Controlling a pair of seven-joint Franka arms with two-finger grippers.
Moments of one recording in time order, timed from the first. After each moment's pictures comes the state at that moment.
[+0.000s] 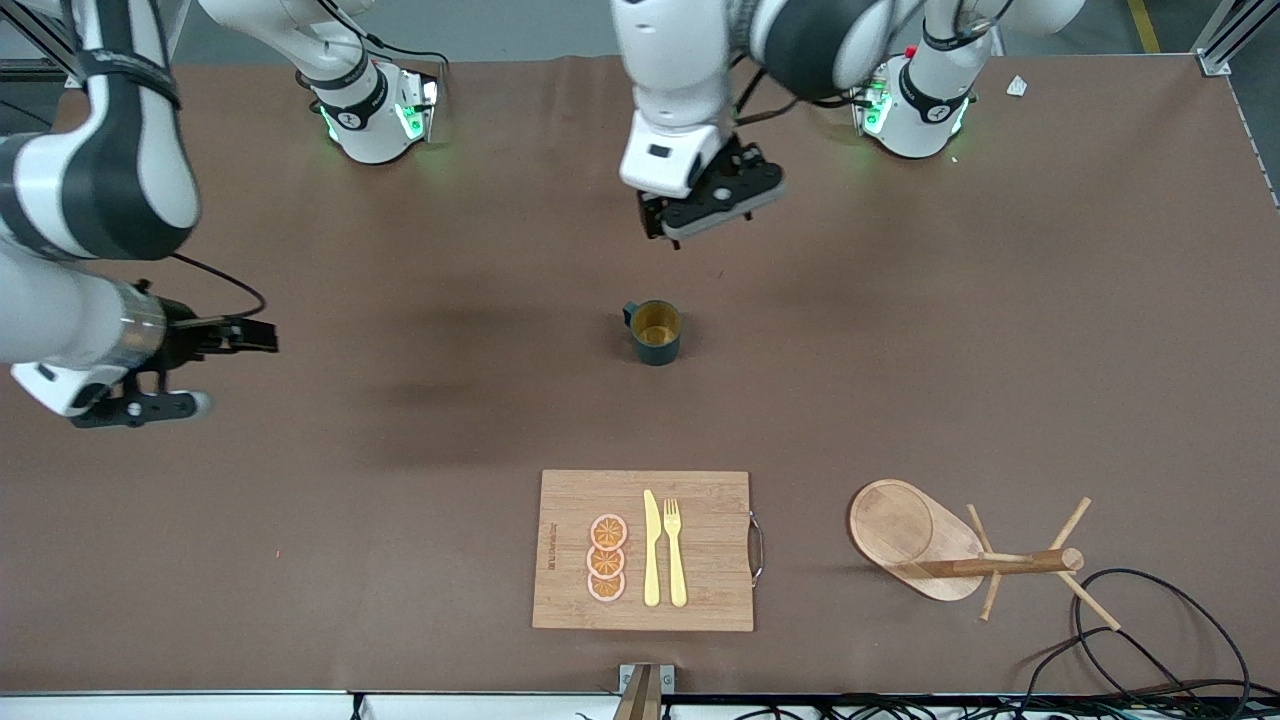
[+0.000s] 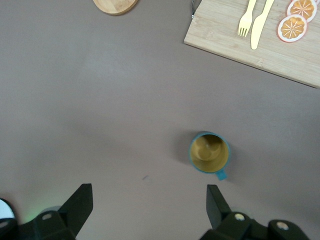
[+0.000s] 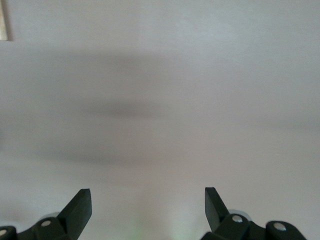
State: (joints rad) left arm -0.67 0.33 -0.31 -1.45 0.30 1.64 -1.37; right arm 0.12 0.27 -0.12 -1.51 0.03 1.55 -0.10
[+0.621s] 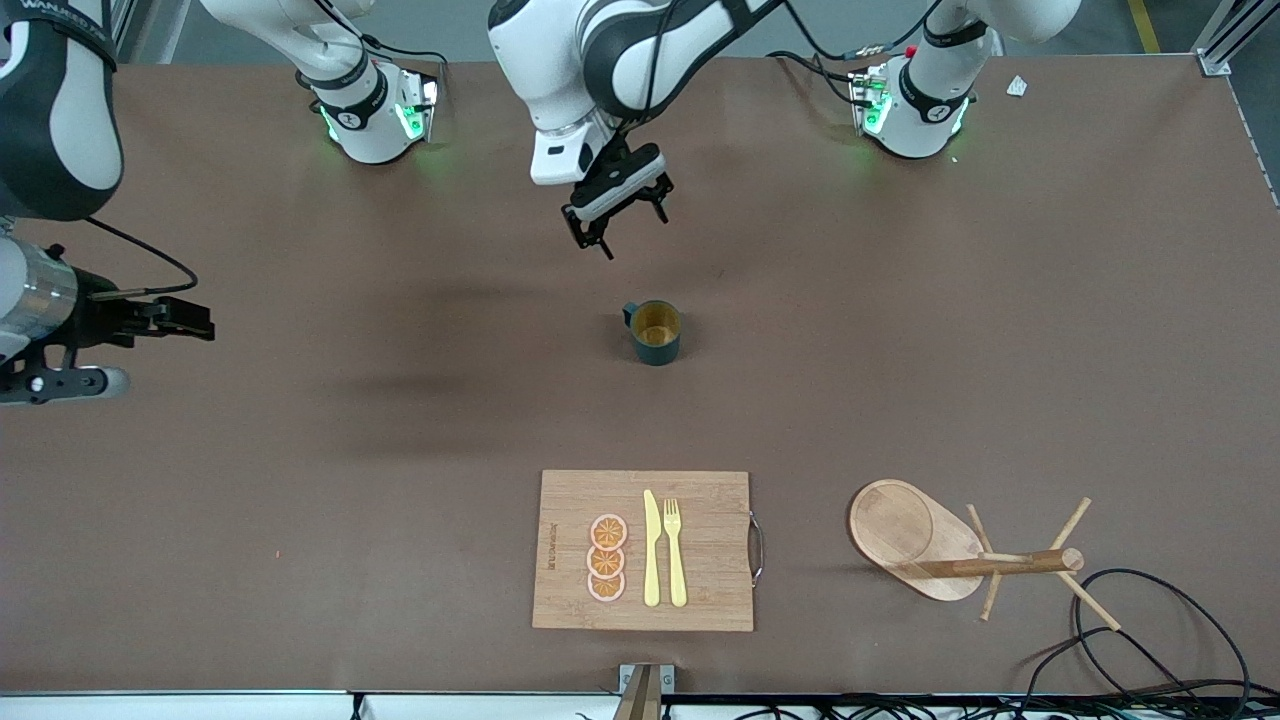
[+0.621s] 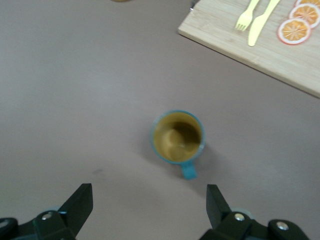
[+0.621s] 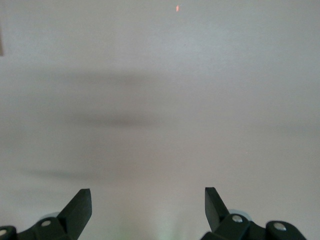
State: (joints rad) left arm -0.91 0.56 -0.30 -1.45 0.58 1.76 -1.91; right arm 0.07 0.22 -0.11 -1.48 0.00 1.53 -0.11
